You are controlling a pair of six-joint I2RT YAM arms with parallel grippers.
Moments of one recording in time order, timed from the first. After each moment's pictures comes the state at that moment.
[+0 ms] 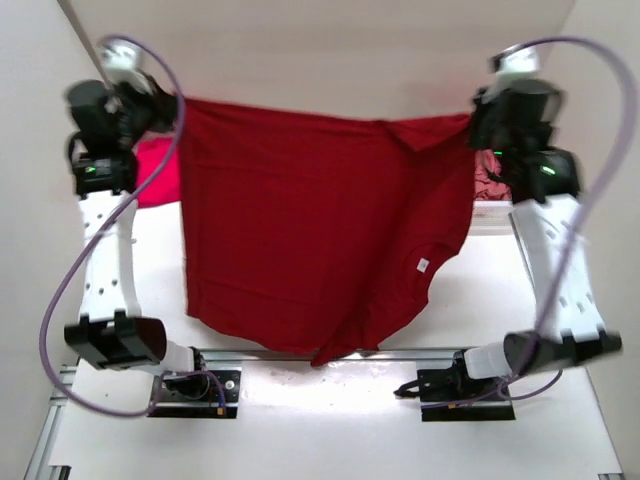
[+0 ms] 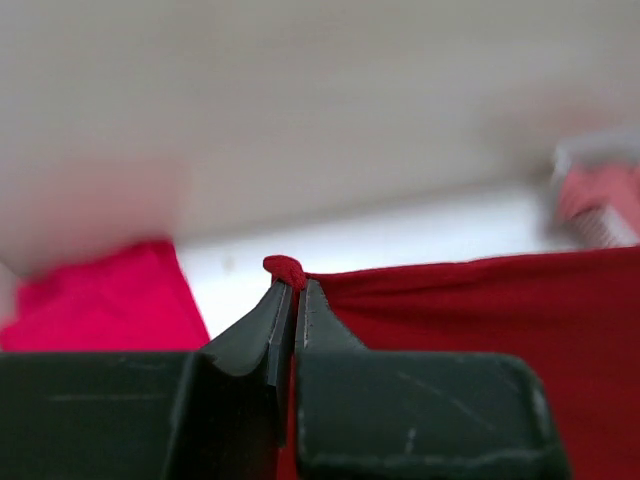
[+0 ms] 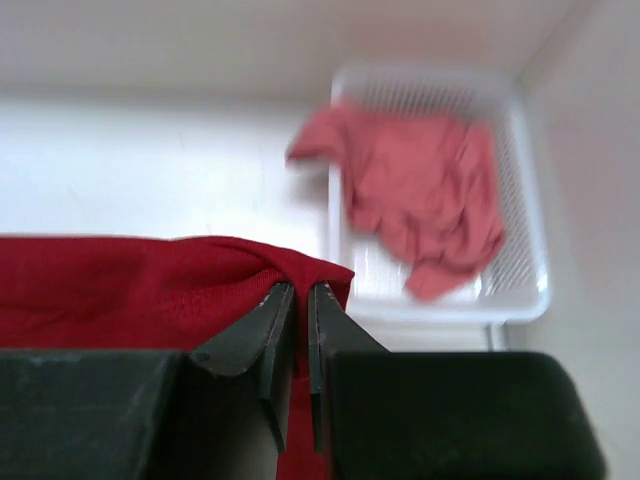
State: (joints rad) left arm 0.16 1.43 1.79 -0.34 0.45 -0.06; right arm 0.16 1.38 1.92 -0.84 0.10 -0.02
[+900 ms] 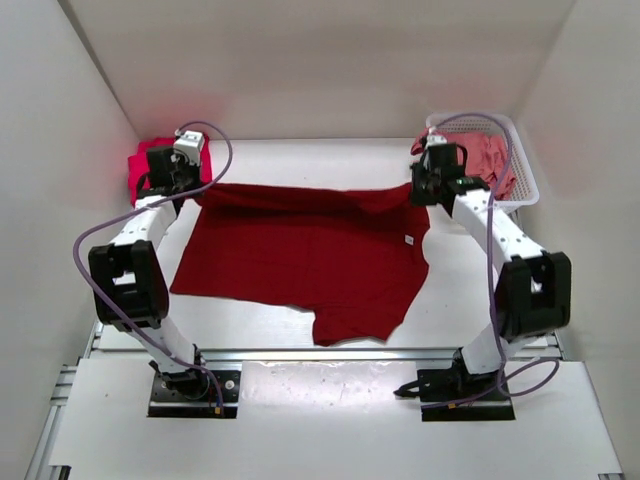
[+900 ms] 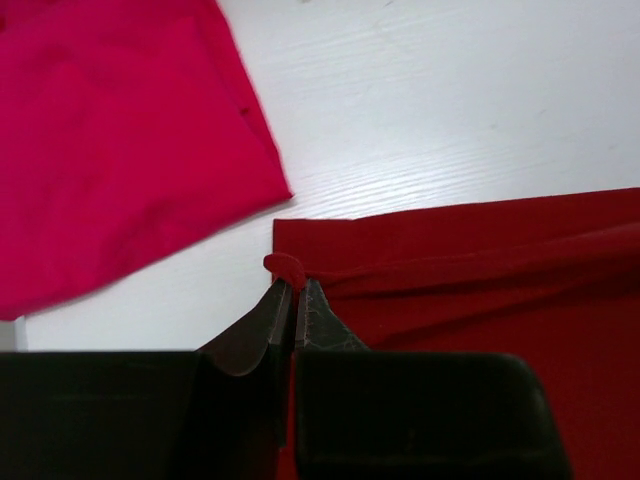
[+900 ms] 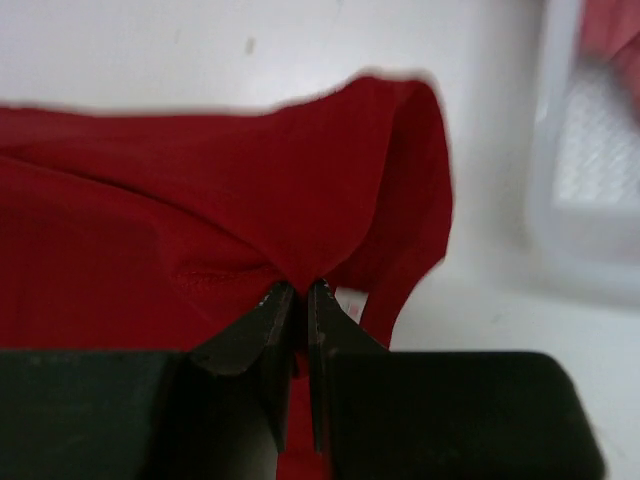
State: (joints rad) left arm 0.10 1.69 1.25 -0.09 0.19 0.22; right arm 0.18 1.65 1.37 -0.50 -0.06 0.12
